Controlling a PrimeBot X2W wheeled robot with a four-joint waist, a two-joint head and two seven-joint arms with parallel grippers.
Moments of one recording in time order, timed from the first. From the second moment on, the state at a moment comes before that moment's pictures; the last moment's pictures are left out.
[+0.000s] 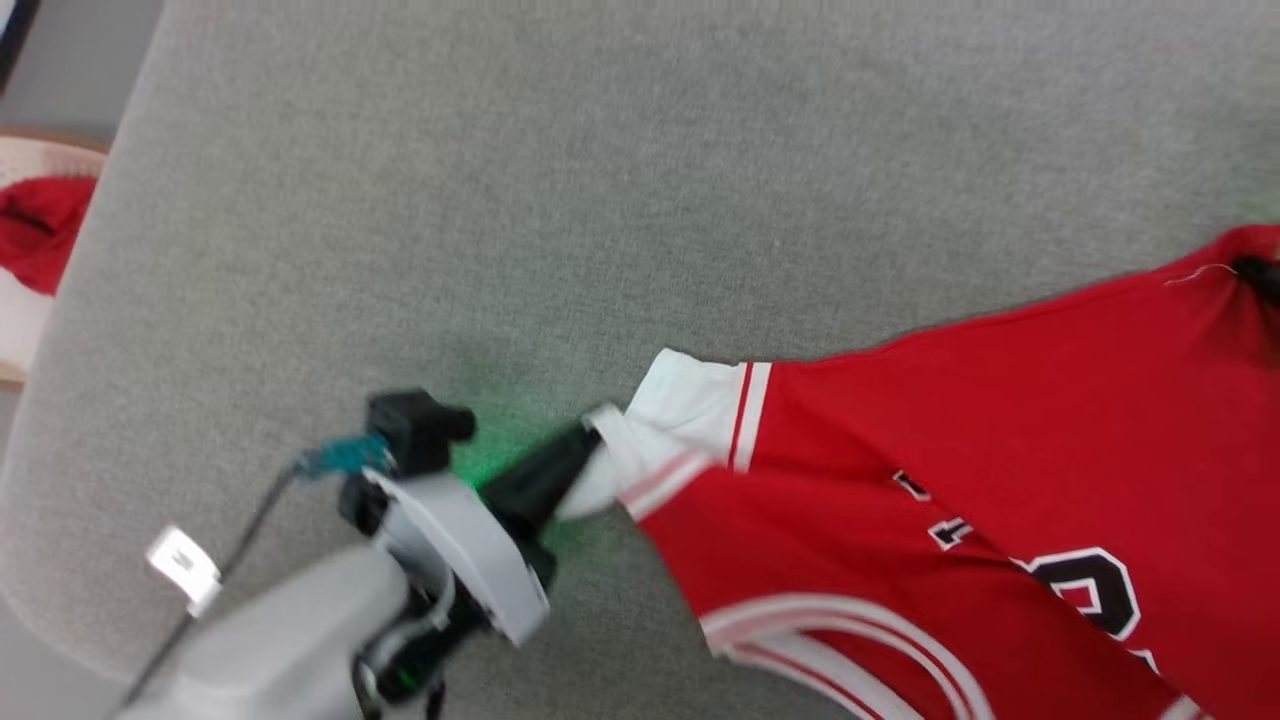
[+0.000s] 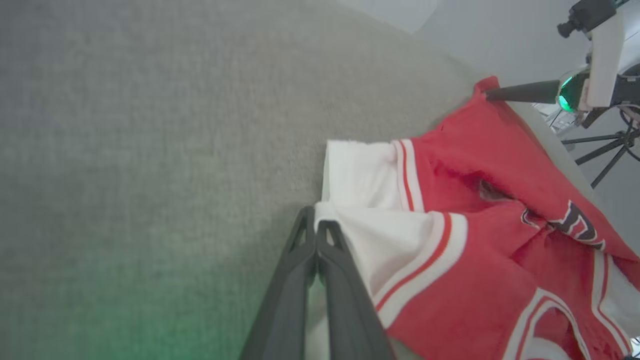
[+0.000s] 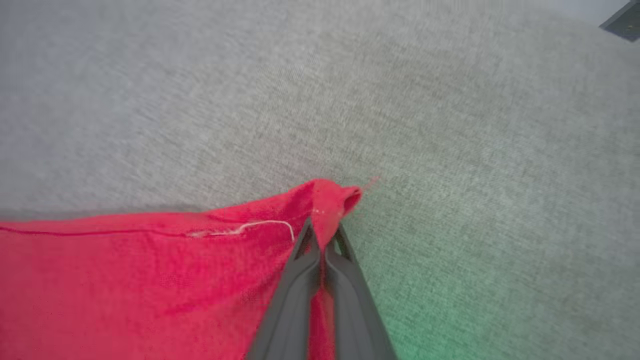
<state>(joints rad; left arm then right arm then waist) -0.68 0.59 -1.08 0.21 -1.18 -0.08 -0.25 -0.71 -0.72 0.33 0.32 0.74 0.13 0.68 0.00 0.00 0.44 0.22</state>
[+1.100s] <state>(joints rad) -1.83 0.46 -0.75 0.83 -1.21 -0.13 -0.25 -1.67 -0.38 -0.20 0.87 0.44 0.13 0.12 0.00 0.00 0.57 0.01</state>
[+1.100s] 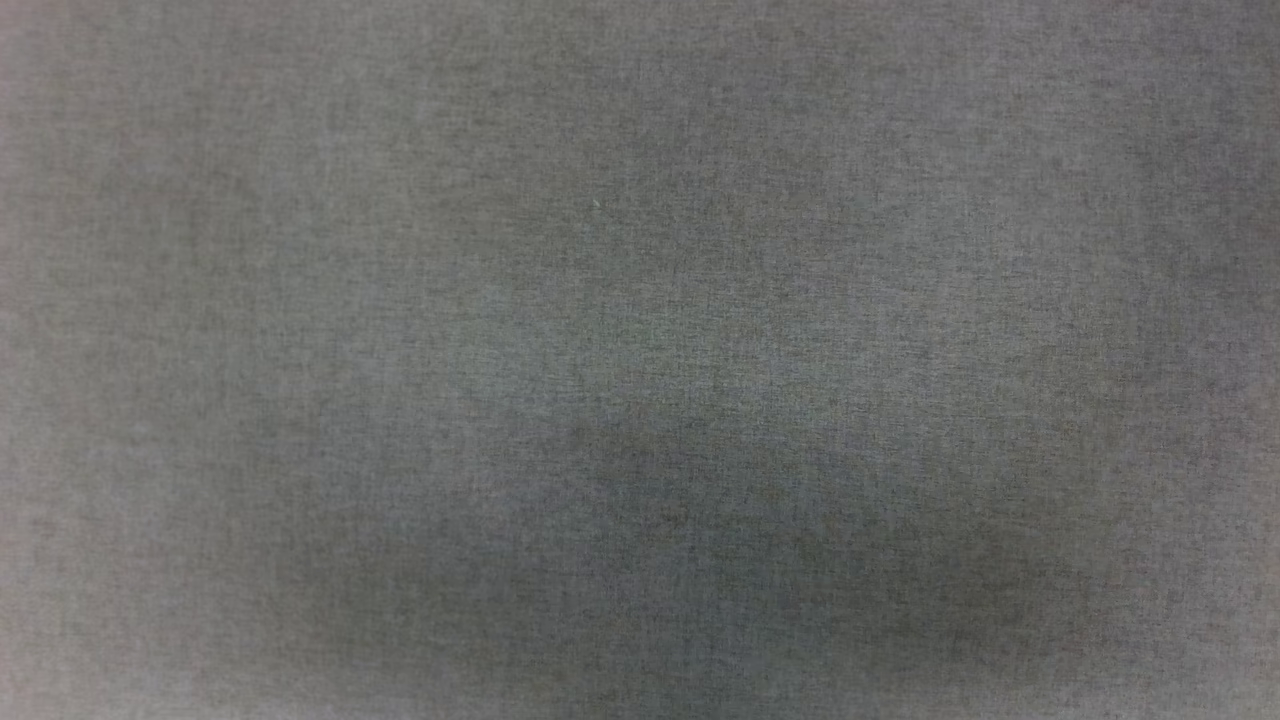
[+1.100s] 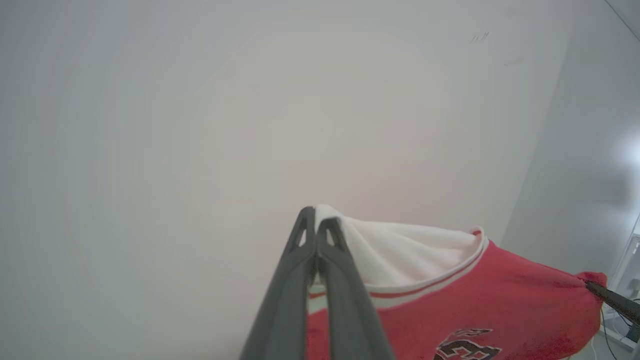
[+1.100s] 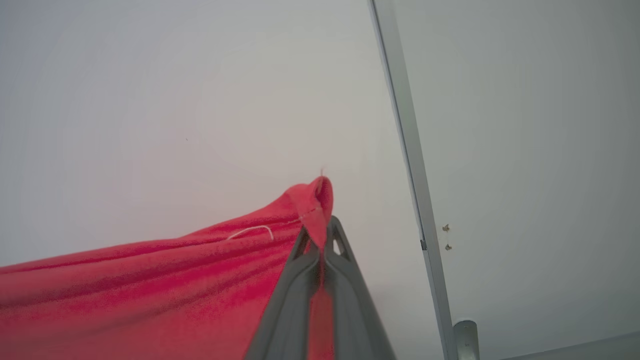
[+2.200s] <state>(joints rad) -0.42 0.50 -0.50 0.11 -1.12 -0.13 -0.26 -0.33 -0.69 0.08 0.09 1.08 0.13 0.50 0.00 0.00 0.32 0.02</state>
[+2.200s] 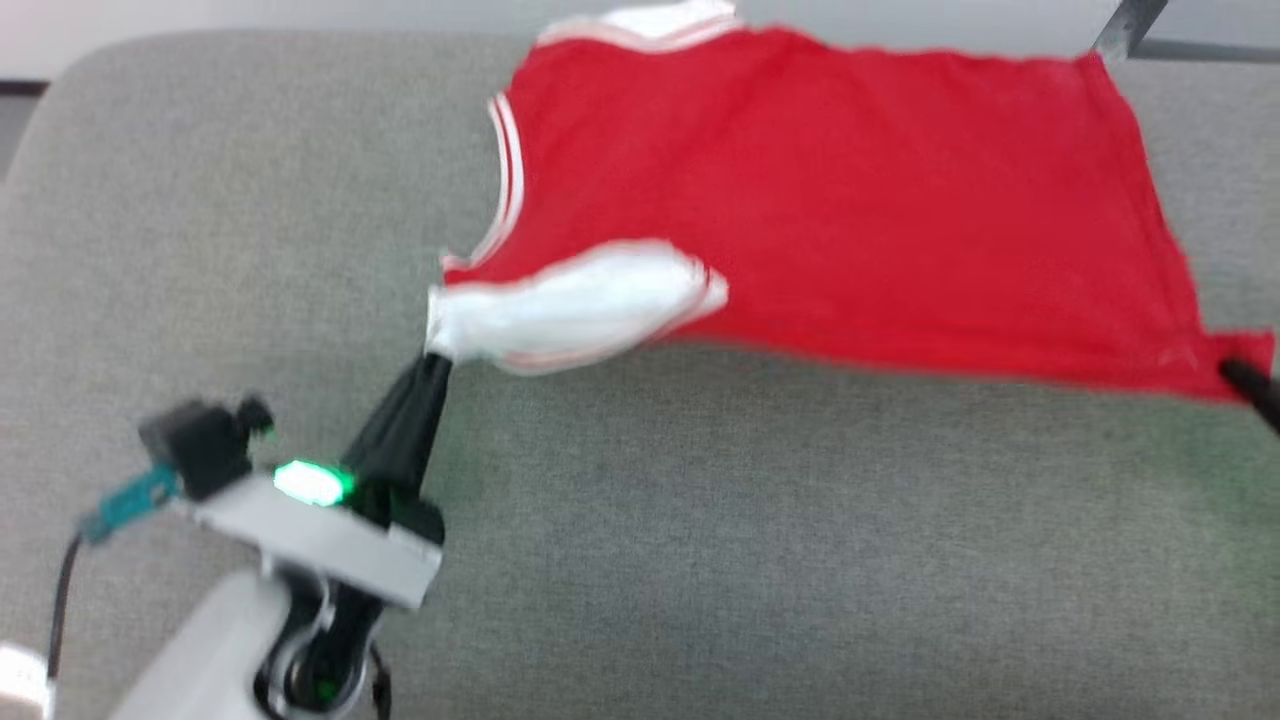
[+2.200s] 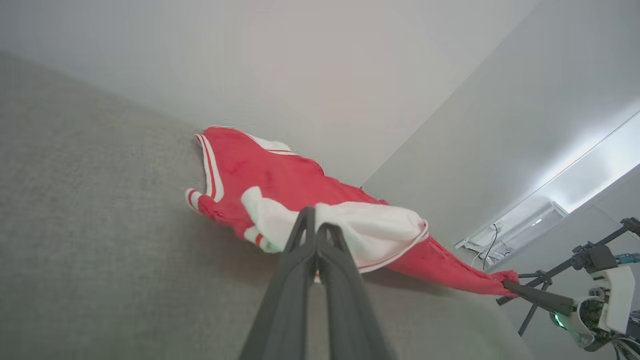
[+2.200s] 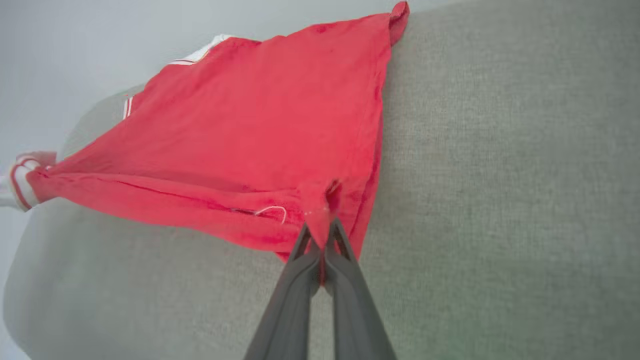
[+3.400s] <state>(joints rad) -0.33 0.56 -0.49 -0.10 -0.98 -0.11 -0.11 -0.13 -0.54 -0.21 -0.12 0.96 0.13 0.69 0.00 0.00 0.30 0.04</state>
